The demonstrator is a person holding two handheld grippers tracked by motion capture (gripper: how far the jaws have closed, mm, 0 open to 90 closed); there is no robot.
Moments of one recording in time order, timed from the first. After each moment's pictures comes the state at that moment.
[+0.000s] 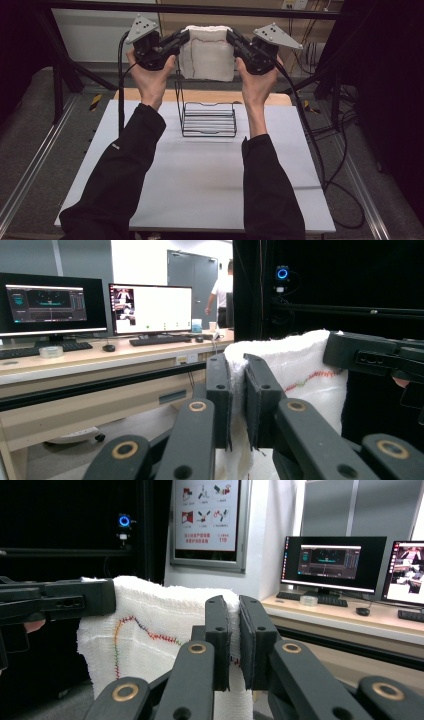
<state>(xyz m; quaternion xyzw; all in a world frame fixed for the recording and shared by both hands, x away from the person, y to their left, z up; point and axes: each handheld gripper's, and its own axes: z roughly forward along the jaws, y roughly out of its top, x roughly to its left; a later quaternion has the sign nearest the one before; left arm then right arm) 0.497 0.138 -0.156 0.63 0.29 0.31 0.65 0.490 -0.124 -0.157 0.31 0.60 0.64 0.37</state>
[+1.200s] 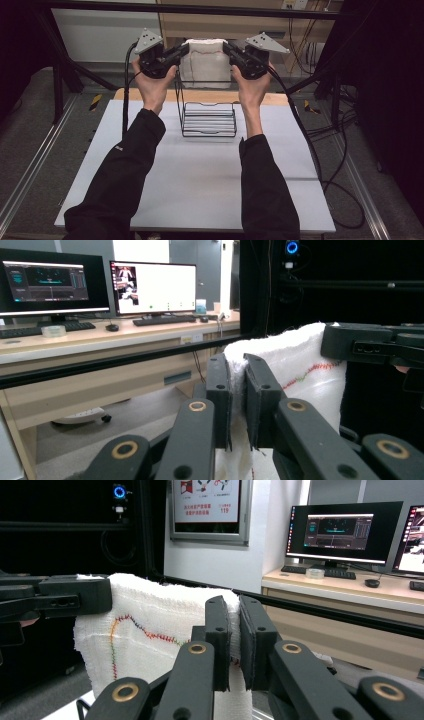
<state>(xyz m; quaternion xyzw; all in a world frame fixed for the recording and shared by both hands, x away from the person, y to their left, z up) 0.515 0.142 -0.195 0.65 0.30 0.31 0.63 0.516 -0.121 -0.192 0.33 0.62 0.62 0.34</state>
